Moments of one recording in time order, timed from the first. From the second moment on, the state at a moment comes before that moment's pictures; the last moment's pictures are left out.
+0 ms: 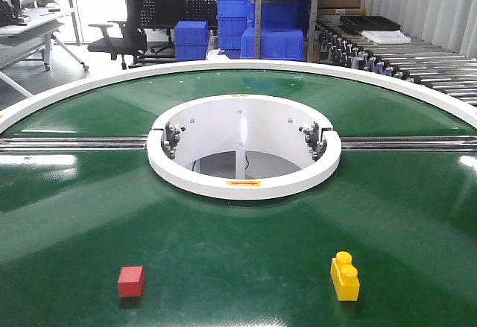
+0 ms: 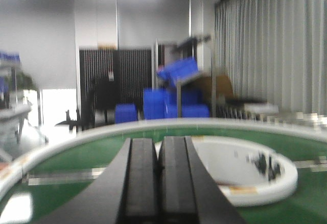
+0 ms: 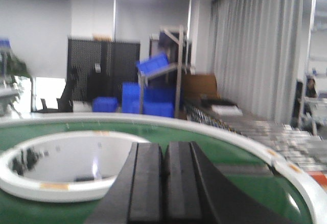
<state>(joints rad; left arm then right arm) -0.07 0.12 -0.57 -0.06 0.31 0.05 -0.02 0.14 -0.50 -0.18 0.26 0.08</state>
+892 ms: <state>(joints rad) -0.07 0.66 -0.74 -0.05 0.82 0.03 0.07 0.63 -0.61 -0.16 0.68 0.04</state>
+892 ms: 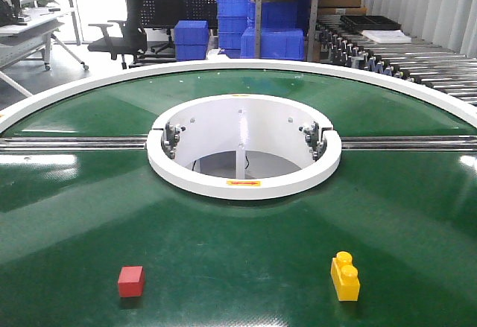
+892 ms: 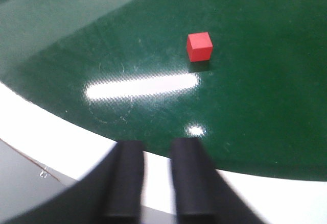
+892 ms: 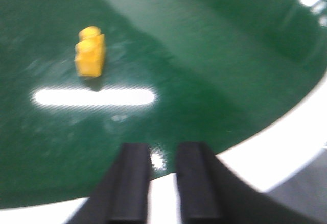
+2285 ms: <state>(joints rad) -0.07 0.85 -0.86 0.03 0.92 -0.04 0.18 2.12 -1.65 -0.04 0.85 0.01</state>
